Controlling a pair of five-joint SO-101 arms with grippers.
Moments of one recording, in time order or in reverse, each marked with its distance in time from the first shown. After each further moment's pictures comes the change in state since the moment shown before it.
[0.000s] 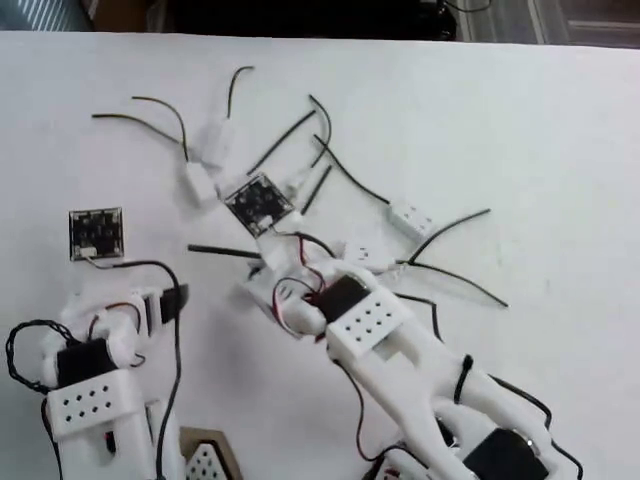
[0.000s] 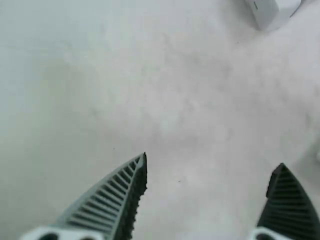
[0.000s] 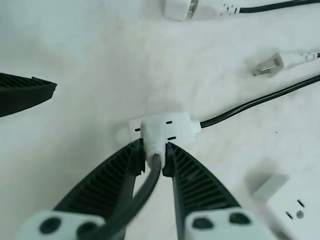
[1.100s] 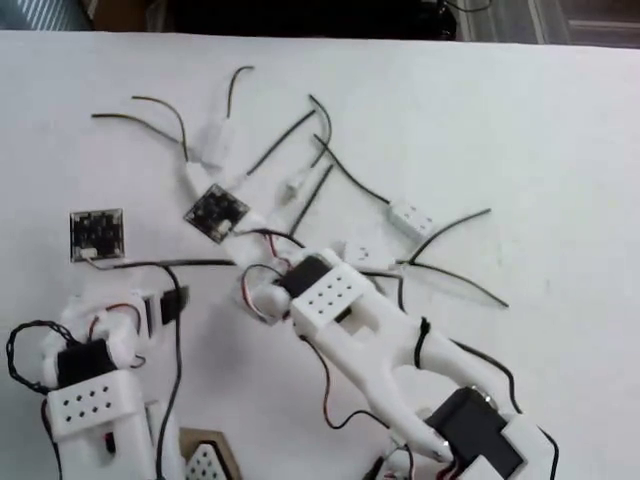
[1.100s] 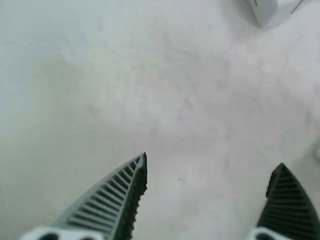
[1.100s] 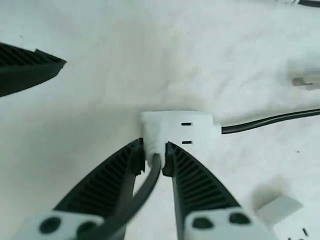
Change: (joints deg) left arm -0.1 0.0 0.5 0.0 0.0; right arm -2.5 14.5 -10.5 6.2 9.8
